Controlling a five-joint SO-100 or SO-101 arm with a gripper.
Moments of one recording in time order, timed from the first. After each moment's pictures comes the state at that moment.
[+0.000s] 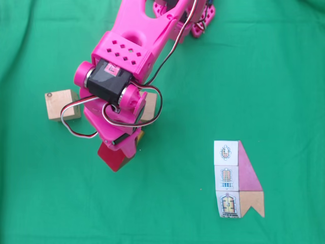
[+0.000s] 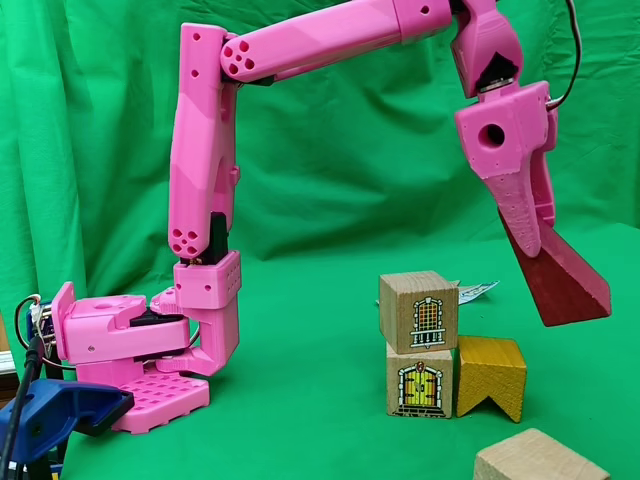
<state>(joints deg) 25.0 78.8 65.5 91.1 -61.7</state>
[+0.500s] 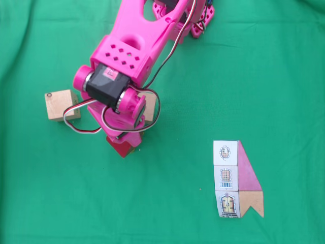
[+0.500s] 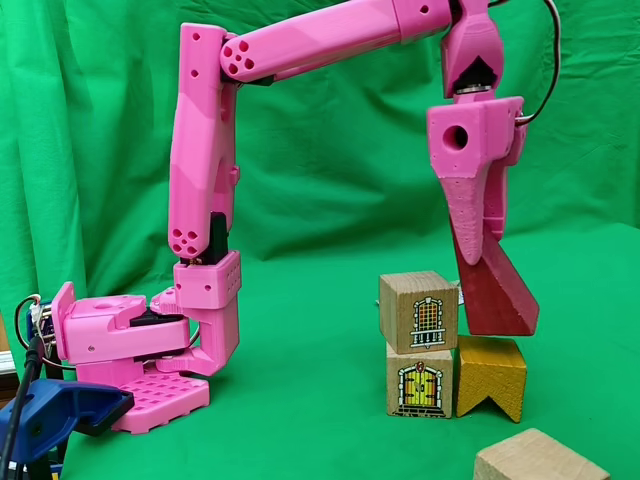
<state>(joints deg) 25.0 77.0 65.5 95.8 -61.9</state>
